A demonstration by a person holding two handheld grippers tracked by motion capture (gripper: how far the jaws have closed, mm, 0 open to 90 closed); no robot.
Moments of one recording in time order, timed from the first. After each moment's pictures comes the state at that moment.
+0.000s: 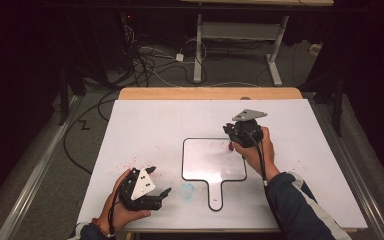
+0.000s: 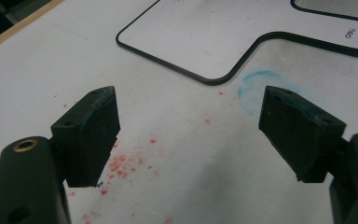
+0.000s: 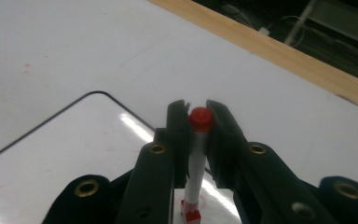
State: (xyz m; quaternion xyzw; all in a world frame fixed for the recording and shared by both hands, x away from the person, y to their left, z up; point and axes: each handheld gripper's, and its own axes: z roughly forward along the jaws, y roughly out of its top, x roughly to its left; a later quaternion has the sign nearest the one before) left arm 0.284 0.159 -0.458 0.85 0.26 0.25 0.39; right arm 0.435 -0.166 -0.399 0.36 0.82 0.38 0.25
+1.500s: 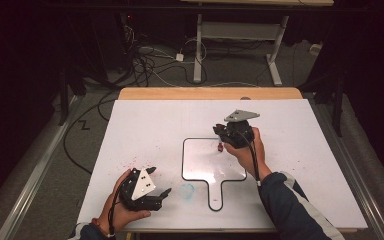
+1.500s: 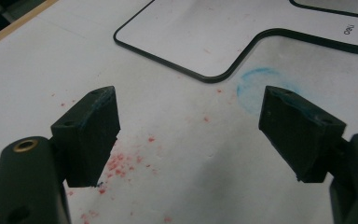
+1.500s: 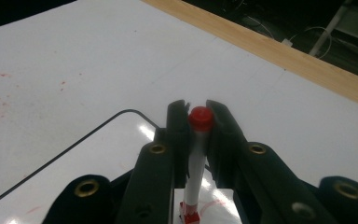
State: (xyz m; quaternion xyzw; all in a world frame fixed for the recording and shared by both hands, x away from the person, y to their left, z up) left arm 0.283 0.158 -0.459 0.85 0.25 0.24 0.38; right arm 0.438 -0.148 -0.403 0.35 0.81 0.41 0.22
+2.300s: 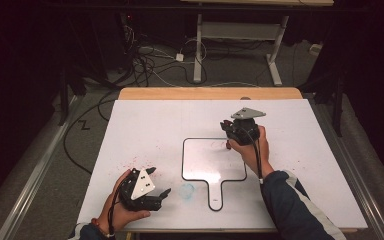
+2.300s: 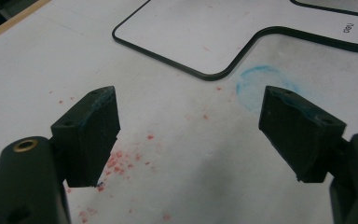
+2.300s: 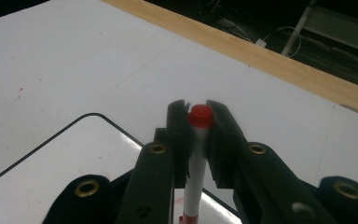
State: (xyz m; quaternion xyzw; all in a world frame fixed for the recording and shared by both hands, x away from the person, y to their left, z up) left arm 0.284 0.160 -0.460 0.85 0.26 0.24 0.39; right arm 0.447 -0.164 -0.407 0.37 0.79 0.41 0.26
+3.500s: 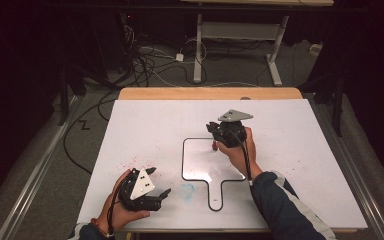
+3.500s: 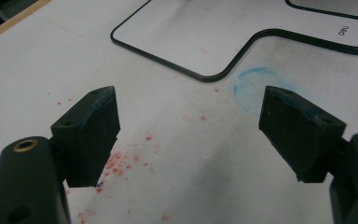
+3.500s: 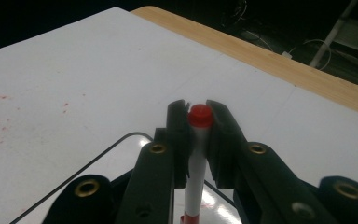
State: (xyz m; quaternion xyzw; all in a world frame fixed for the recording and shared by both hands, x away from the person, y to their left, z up) left arm 0.283 0.160 -0.459 0.86 0.26 0.23 0.39; right arm 0.442 -0.129 -0.412 0.34 0.80 0.44 0.23
